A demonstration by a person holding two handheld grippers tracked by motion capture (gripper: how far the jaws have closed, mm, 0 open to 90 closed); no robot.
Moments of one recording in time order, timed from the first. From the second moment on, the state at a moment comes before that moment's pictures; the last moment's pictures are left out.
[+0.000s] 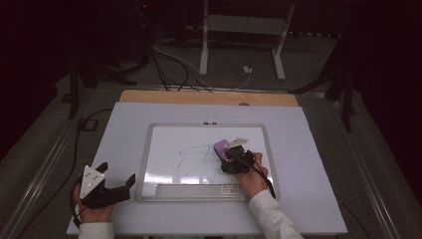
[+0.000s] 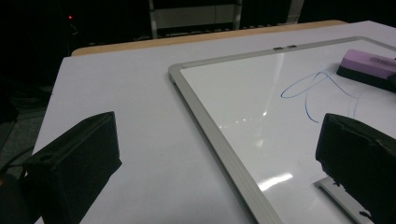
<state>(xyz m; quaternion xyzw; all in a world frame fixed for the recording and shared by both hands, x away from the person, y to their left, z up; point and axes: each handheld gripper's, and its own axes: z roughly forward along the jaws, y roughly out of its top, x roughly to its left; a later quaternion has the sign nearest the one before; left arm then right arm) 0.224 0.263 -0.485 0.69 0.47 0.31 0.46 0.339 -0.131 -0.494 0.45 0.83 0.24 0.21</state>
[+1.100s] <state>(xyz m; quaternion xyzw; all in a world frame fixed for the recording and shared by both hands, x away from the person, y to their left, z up) 0.226 0.260 -0.485 0.69 0.47 0.31 0.46 0.391 -0.155 -0.493 0.54 0.79 0.22 0.21</state>
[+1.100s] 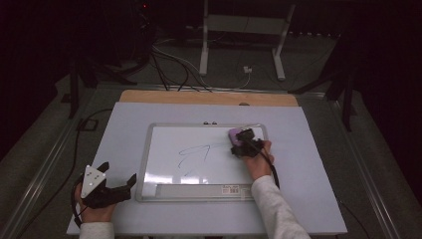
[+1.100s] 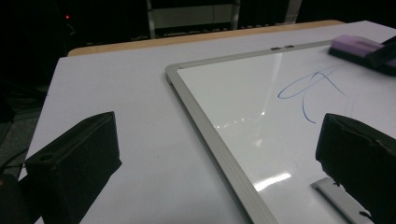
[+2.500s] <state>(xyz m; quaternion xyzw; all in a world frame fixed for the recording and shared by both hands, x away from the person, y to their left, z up) 0.223 0.264 -0.485 0.68 0.47 0.31 0.46 0.374 -0.059 -0.492 0.45 0.84 0.23 0.19</state>
